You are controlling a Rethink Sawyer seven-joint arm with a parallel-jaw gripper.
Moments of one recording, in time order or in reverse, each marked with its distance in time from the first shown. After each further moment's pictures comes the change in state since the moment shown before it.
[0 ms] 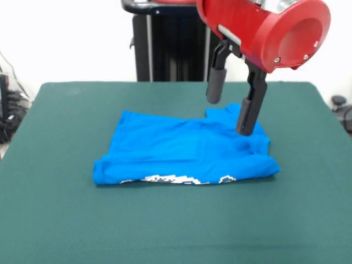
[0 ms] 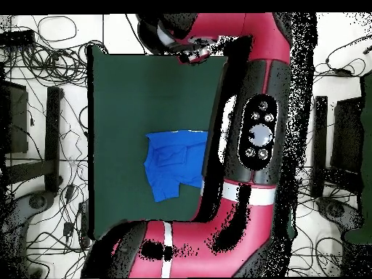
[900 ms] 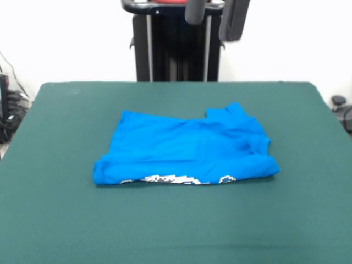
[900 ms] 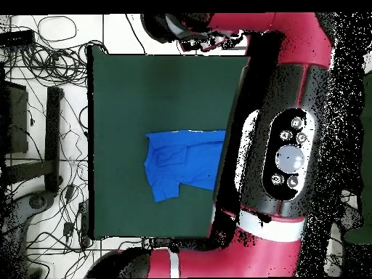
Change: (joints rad) arm -0.031 -0.165 0.000 0.100 0.005 -0.081 0.000
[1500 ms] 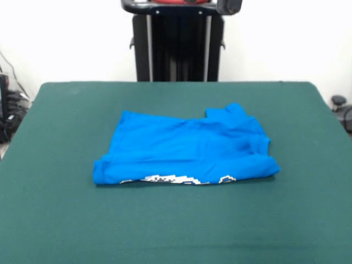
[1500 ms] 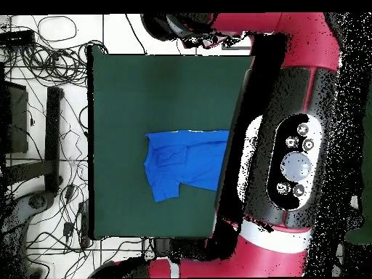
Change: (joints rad) arm -0.004 -0.040 0.000 0.053 0.000 -0.059 0.000
